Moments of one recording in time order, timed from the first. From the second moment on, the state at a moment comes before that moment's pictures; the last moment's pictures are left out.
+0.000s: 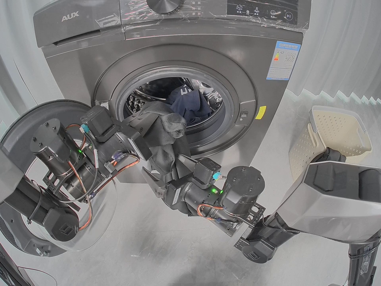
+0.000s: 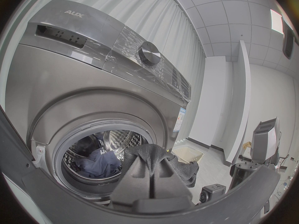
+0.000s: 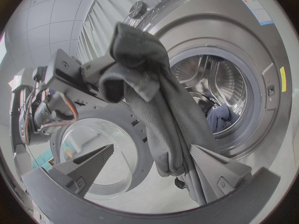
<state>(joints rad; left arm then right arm) -0.51 1.81 -0.62 -1.55 -0.21 -0.11 0.88 2.29 -0.98 -1.50 -0.07 0.19</state>
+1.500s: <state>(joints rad) -0.49 1.89 -0.60 -1.55 -0.18 -0.14 0.89 2.10 -0.84 -1.52 -0.17 0.19</state>
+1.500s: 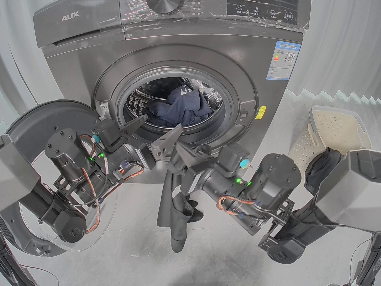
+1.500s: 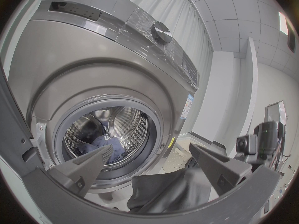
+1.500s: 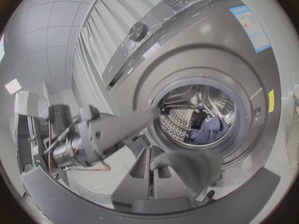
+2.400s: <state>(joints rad) -0.54 1.95 -0.42 -1.55 -0.22 -0.04 0.79 2.06 -0.98 -1.44 -0.21 0.19</state>
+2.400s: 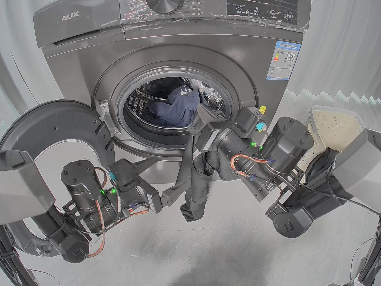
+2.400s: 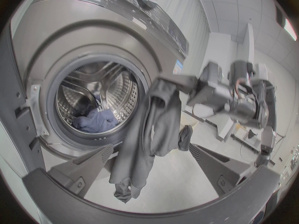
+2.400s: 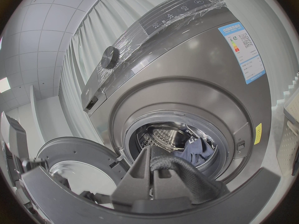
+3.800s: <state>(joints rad) -0.53 2.44 -0.82 -1.55 -0.19 0.00 0.84 2.05 -1.02 -1.41 -0.21 0.18</state>
